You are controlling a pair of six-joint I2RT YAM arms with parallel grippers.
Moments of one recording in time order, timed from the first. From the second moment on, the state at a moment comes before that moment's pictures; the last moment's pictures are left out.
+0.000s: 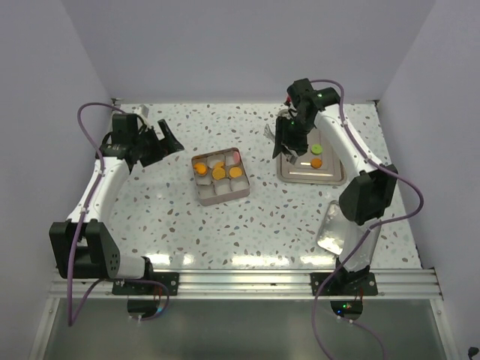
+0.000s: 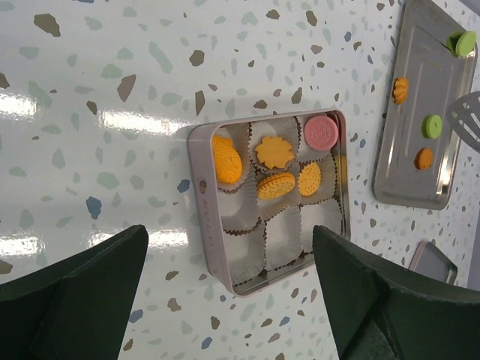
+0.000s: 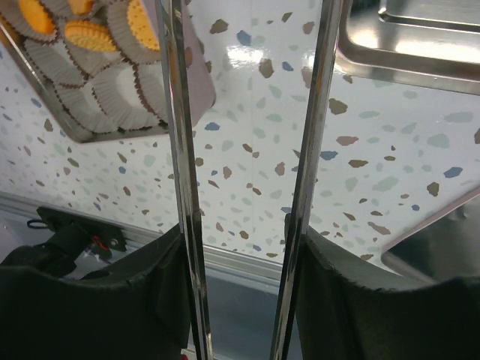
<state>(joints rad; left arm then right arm) 0.01 1.38 1.15 -0.52 0.31 -0.47 0.37 1.94 2.04 -1.36 -0.20 0.45</state>
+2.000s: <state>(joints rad) 0.01 1.38 1.15 -0.52 0.29 -0.44 0.24 2.27 2.25 -1.36 -0.23 0.43</state>
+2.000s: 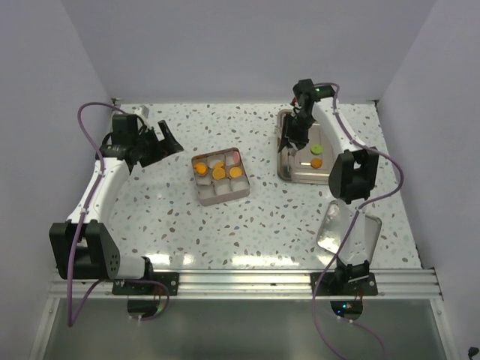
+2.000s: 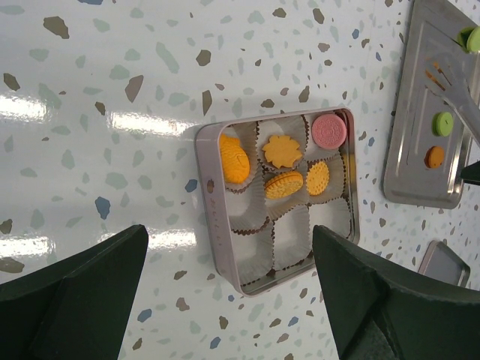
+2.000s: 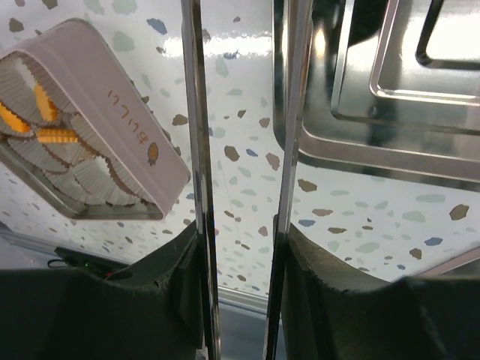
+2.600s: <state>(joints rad) 0.01 1.38 1.15 -0.52 0.29 -0.44 0.53 2.01 2.11 -1.33 -0.44 0.45</state>
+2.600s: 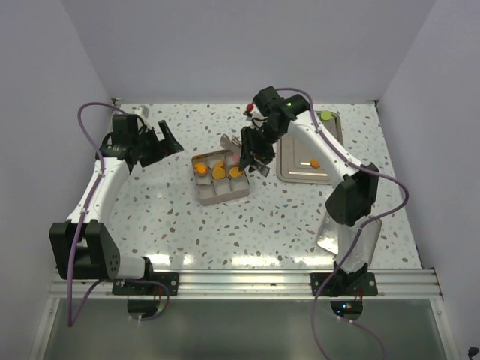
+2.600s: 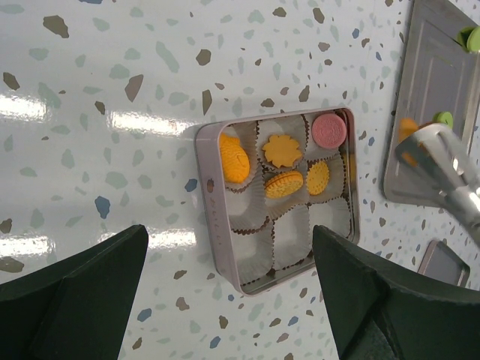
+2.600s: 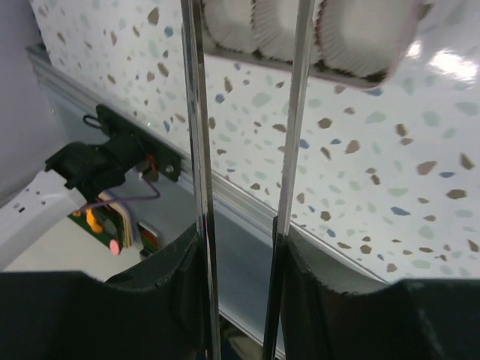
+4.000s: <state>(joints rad) 0.01 1.35 1.15 -0.54 0.29 -0.44 0.77 2.17 2.11 -1.31 -0.52 0.52</state>
